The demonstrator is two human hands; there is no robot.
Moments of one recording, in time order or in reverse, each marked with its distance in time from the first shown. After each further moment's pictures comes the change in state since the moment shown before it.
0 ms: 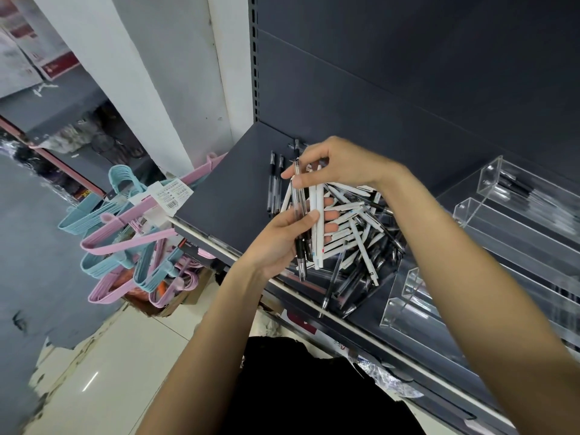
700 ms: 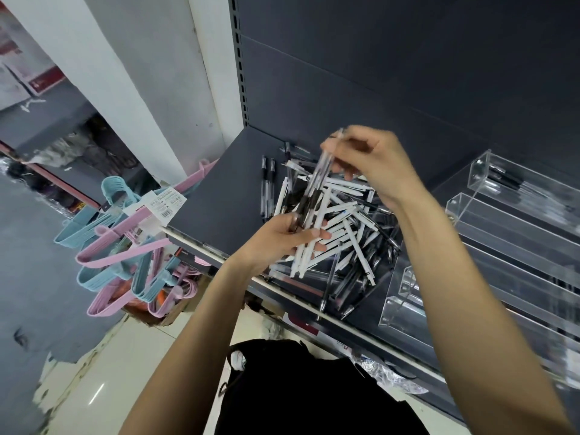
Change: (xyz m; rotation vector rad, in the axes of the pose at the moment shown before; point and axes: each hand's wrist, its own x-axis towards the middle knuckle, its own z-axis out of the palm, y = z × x) left_hand 0.010 0.006 -0.010 0.587 -0.044 -0.053; right_hand -0.049 0.002 0.001 0.502 0.616 0.034
